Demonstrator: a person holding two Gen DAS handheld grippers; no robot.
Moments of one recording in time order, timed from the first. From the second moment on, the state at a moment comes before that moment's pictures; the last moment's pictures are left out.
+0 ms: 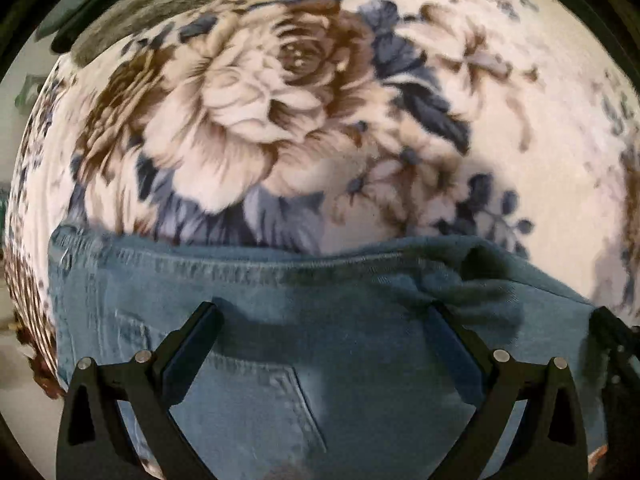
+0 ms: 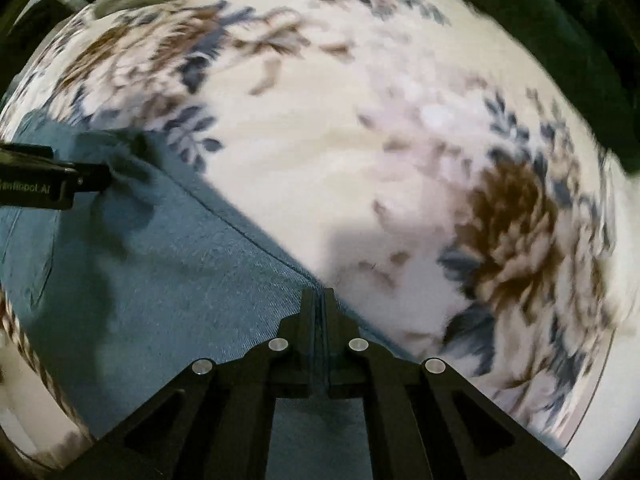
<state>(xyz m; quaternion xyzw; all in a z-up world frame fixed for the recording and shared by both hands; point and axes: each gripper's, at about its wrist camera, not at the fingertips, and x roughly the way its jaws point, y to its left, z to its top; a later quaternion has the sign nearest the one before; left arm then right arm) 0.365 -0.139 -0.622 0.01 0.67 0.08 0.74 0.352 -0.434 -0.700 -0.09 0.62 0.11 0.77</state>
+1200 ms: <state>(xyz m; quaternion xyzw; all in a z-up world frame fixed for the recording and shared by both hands) 0.336 -0.263 -0.699 -0.01 0.75 -0.04 0.66 0.079 -0.828 -0.726 0.61 0.28 -0.19 0.72</state>
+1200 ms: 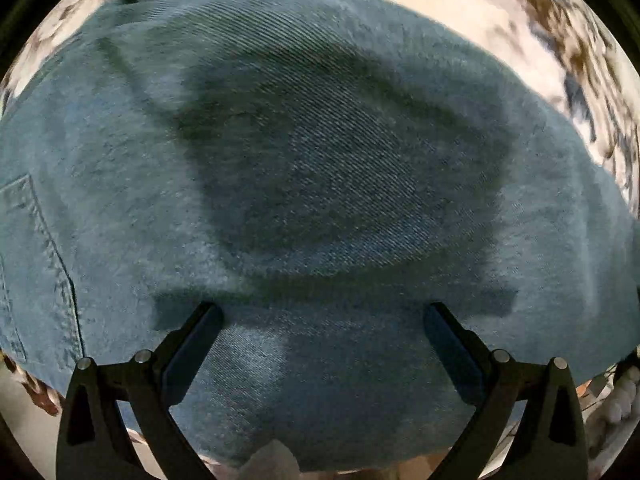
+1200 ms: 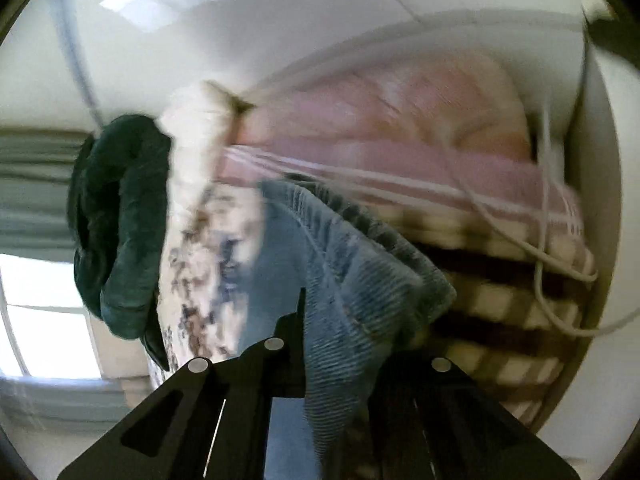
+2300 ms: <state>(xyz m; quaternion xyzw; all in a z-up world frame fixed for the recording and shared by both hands) 0.216 0.023 -0.593 -0.14 0.63 0.07 0.76 0.261 -0.230 -0.702 0.27 0.58 0.20 0.74</state>
